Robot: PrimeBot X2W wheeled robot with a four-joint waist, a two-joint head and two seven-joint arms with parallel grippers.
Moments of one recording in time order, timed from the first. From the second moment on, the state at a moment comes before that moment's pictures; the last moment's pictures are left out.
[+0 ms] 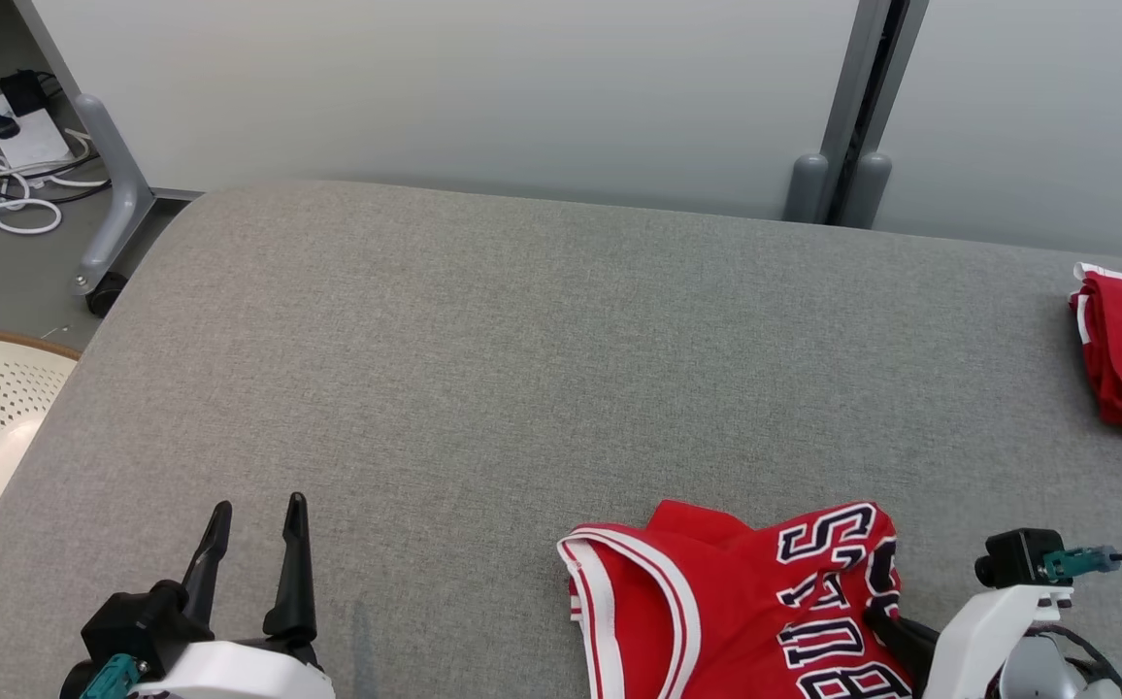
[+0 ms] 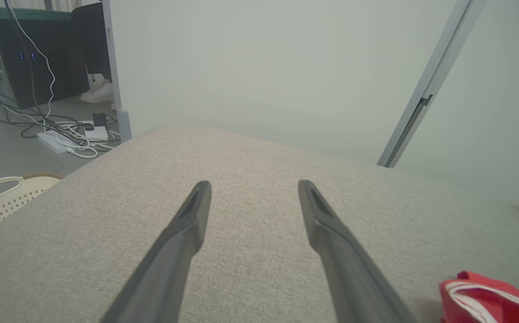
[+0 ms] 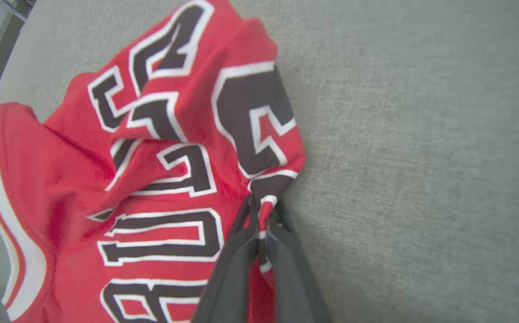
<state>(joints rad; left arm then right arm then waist) 0.01 0.20 -0.22 0.19 -0.50 0.12 -0.26 -0.14 -0.29 0.32 0.43 0.78 0.13 0.40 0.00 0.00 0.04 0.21</state>
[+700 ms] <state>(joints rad) -0.01 0.18 -0.23 0.21 -0.50 0.11 -0.26 -0.58 -0.44 0.55 0.23 1.11 0.13 0.58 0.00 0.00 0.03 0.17</state>
